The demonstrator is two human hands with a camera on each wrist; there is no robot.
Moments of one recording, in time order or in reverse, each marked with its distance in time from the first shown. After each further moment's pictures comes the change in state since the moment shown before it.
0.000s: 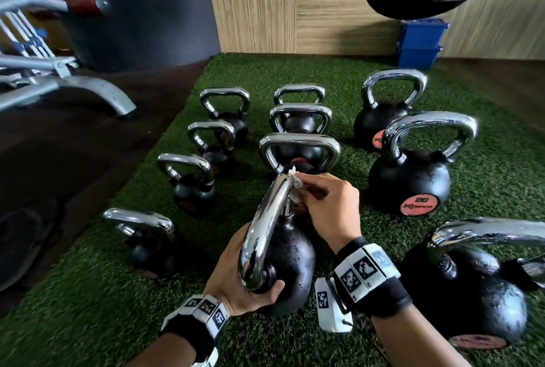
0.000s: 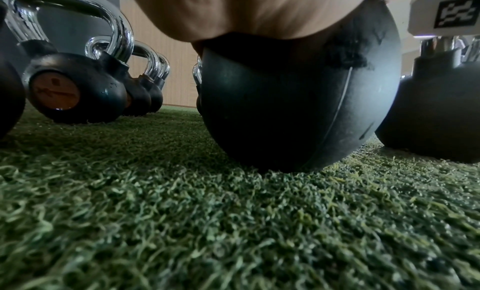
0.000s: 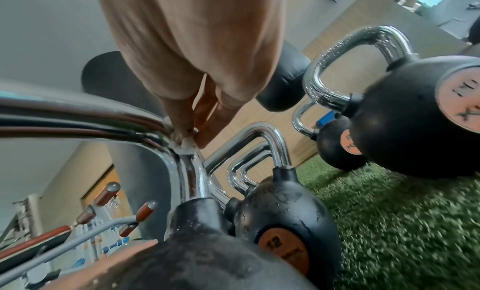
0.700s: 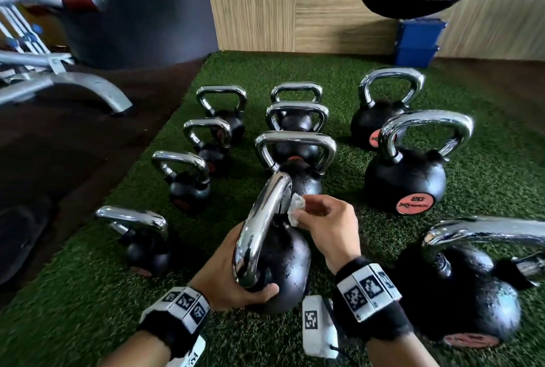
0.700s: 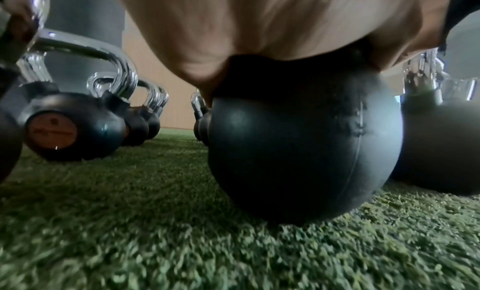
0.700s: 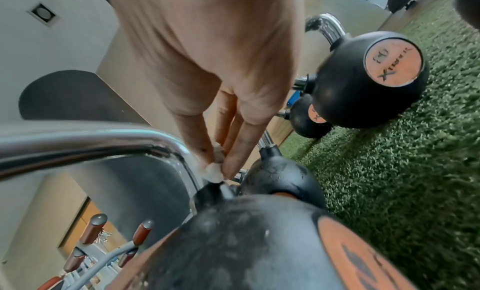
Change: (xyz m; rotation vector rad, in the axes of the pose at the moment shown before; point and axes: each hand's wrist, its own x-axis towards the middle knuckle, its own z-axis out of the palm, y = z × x) left_hand 0.005 0.016 -0.017 -0.045 -0.129 0.029; right_hand -0.024 0.037 0.009 0.211 -0.060 0.428
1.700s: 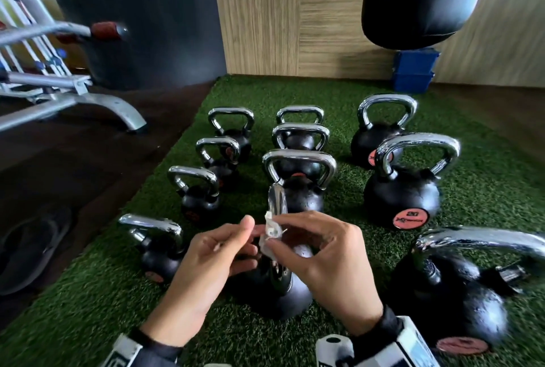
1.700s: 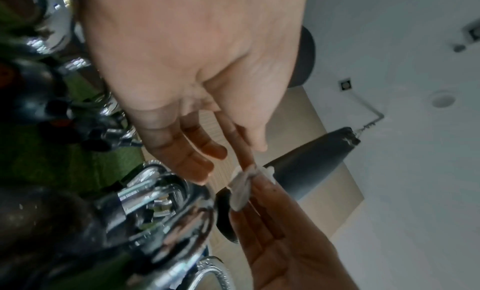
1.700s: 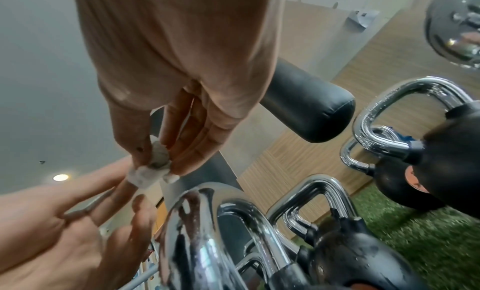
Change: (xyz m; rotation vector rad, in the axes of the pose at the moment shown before) left_hand -0.030 0.155 -0.041 -0.548 0.308 -0.278; right_hand -0.099 -0.098 -0.030 -0.063 -0.228 -0.583
